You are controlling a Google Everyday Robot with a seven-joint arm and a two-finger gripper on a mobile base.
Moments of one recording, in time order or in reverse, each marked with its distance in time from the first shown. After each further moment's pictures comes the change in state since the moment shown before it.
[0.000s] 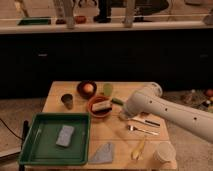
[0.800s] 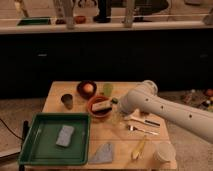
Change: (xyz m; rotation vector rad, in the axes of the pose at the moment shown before) arm -0.034 0.007 -0.001 -0.017 -0.060 -0.304
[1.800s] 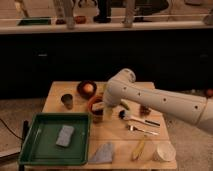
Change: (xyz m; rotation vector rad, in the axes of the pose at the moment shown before) arm -0.064 -0.003 0.016 -0.068 0.092 -0.309
